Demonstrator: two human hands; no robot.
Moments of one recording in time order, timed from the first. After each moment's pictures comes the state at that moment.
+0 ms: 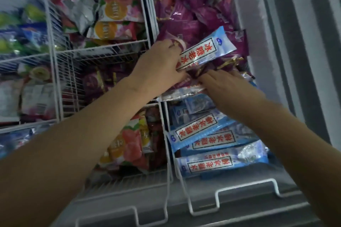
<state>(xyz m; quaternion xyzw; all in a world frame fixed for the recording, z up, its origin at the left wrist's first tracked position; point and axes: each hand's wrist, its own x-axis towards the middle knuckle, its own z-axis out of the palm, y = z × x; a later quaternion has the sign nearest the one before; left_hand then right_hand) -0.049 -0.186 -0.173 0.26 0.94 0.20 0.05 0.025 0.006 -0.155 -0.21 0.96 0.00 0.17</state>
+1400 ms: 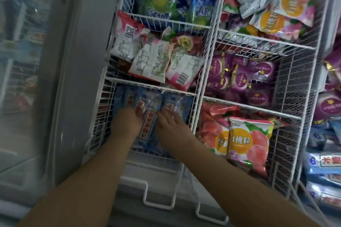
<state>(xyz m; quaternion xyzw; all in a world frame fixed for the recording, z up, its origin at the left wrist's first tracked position) 0.144 -0.606 -0.289 -0.34 0.89 0.15 0.28 0.123 -0.436 -0.254 -0.44 0.83 0.01 0.34</state>
